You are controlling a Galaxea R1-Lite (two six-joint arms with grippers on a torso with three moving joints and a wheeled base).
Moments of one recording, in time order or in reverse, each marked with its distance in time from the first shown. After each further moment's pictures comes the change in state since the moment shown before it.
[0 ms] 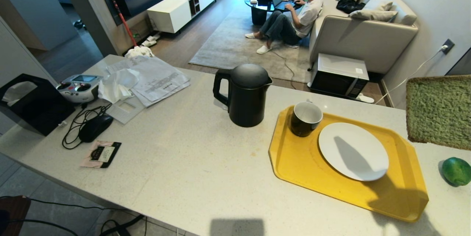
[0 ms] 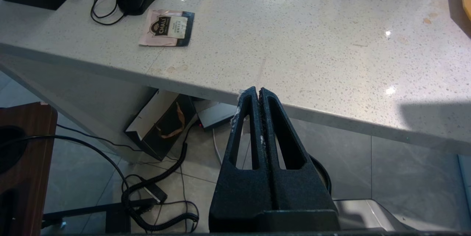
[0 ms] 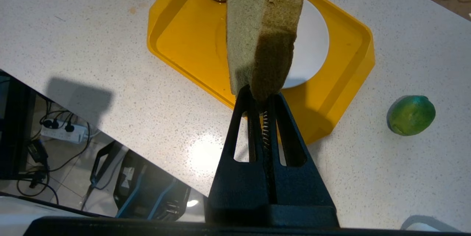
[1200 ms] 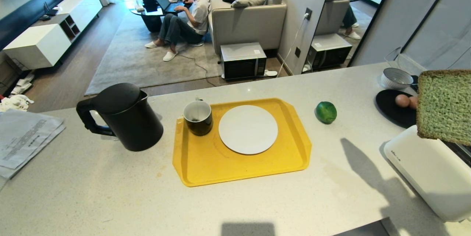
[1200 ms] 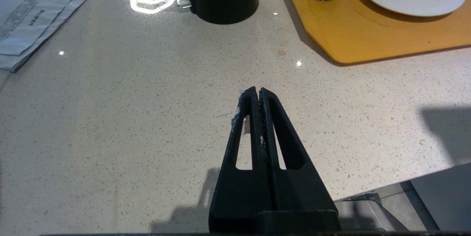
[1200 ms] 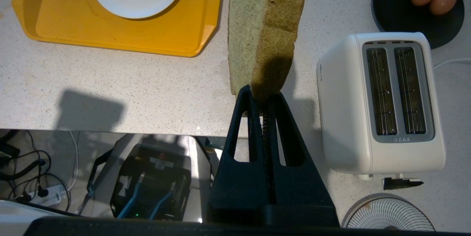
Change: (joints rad) left arm 0.000 0.000 0.000 0.000 0.001 0.000; right arm 0.000 -0.040 -0.005 -0.001 0.000 -0.006
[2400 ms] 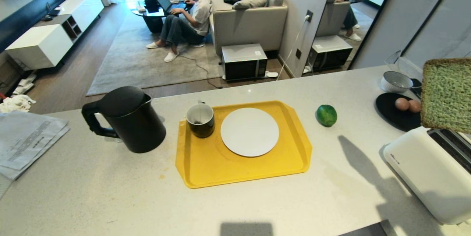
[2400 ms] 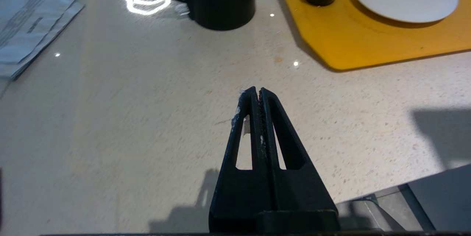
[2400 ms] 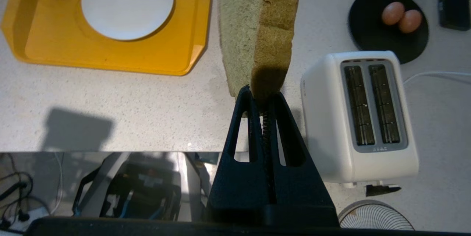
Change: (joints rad) left arm -0.001 0.000 0.000 0.000 0.000 0.000; right arm 0.000 -0.018 -0.004 -0.032 -0.064 0.004
